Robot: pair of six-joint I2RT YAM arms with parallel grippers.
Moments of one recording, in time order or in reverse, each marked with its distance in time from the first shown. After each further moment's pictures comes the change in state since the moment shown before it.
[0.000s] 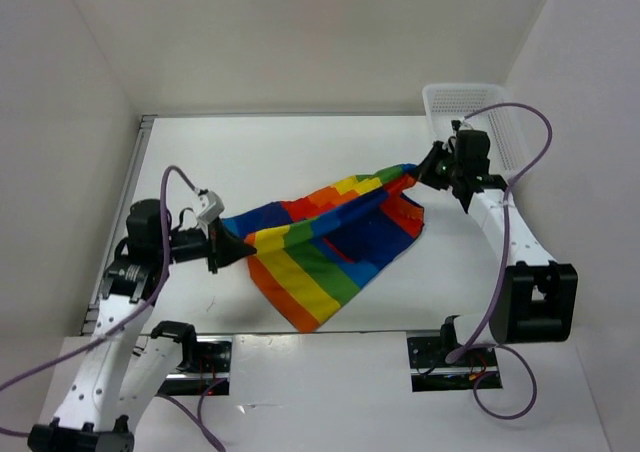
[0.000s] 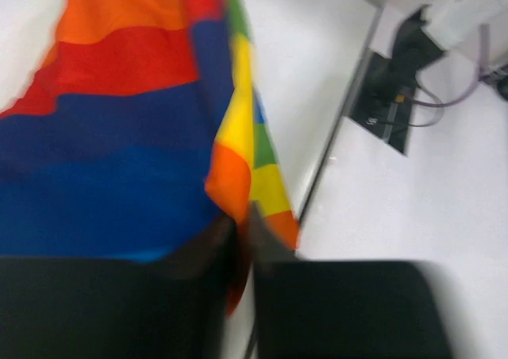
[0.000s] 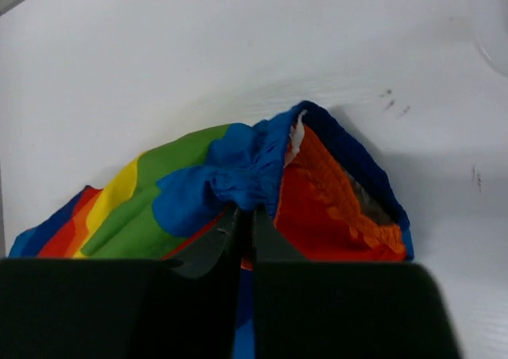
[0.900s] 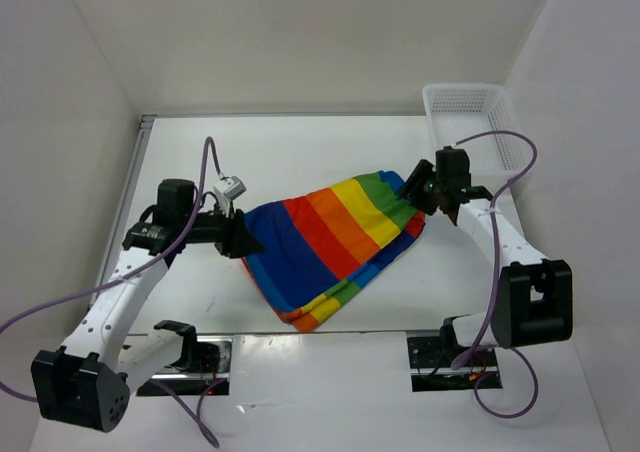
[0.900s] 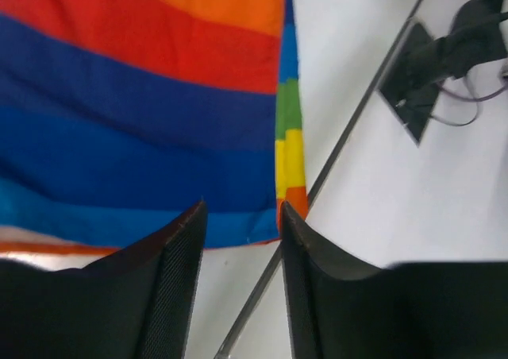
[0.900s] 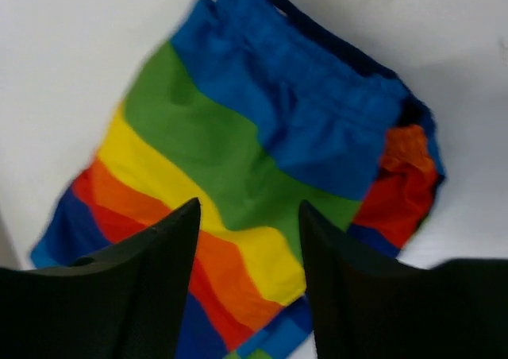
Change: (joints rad) left arm -0.059 0.270 0.062 -0.074 -0.111 0.000; right arm 0.082 -0.037 -0.137 -0.034 0.127 0.228
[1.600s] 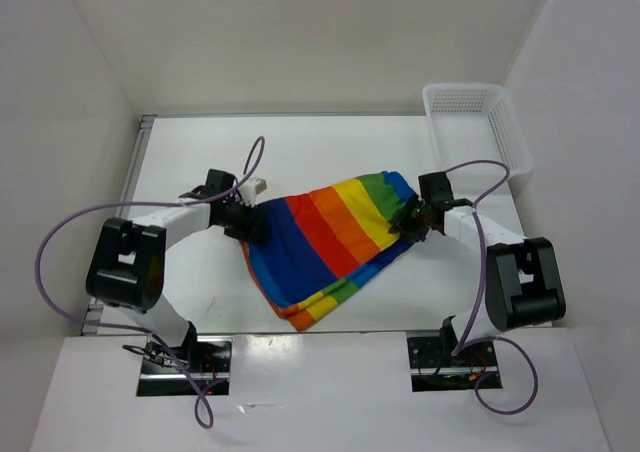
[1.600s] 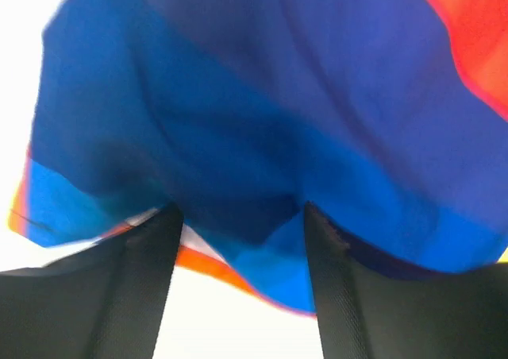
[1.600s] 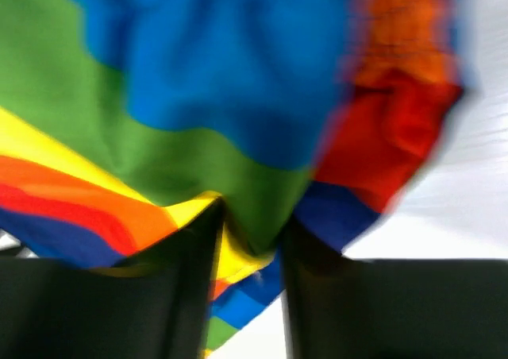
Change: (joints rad) left arm -0.041 0.624 0.043 0.220 -0.477 0.001; right arm 0.049 0.100 -0.162 -0.037 -0.027 0.040
